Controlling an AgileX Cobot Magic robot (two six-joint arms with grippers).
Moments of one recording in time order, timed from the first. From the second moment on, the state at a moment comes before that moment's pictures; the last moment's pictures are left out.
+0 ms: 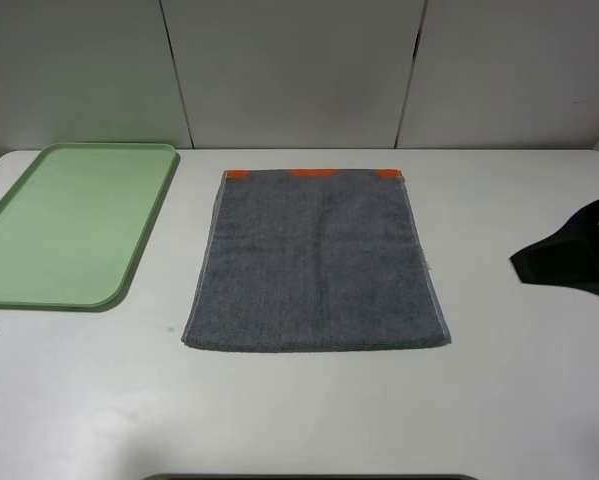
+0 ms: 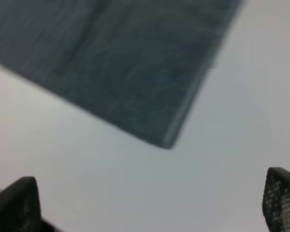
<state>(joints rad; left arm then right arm) -0.37 0.74 -0.73 -0.08 1.03 0.40 0.27 0.91 -0.75 0.27 0.93 -0.43</state>
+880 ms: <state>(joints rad) -0.61 1.16 -0.73 0.08 0.97 0.73 0.62 1.41 -0.75 0.16 0.63 -0.66</state>
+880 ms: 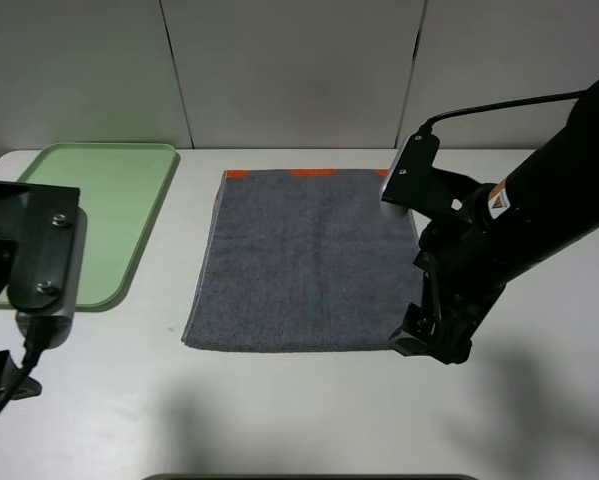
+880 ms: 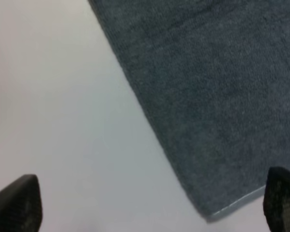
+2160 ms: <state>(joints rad) -0.61 1.61 -0.73 -0.15 0.50 0.98 0.62 1.78 -0.75 -0.07 0.45 -0.85</state>
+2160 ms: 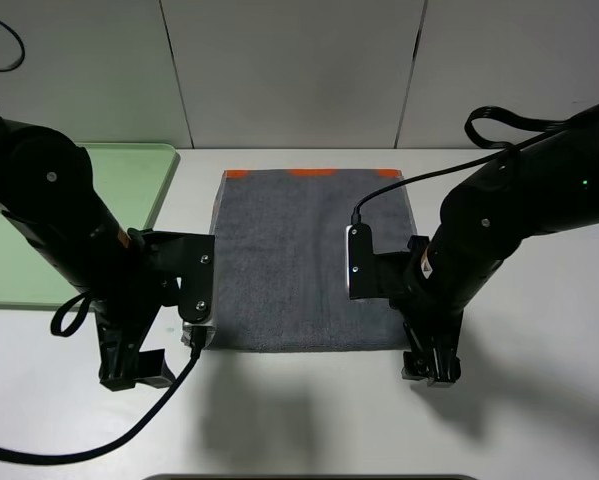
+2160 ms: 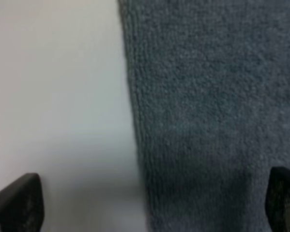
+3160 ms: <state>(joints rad) -0.61 1.78 -0.73 -0.21 0.34 1.07 0.62 1.86 -0.76 -0.09 0.46 -0.87</state>
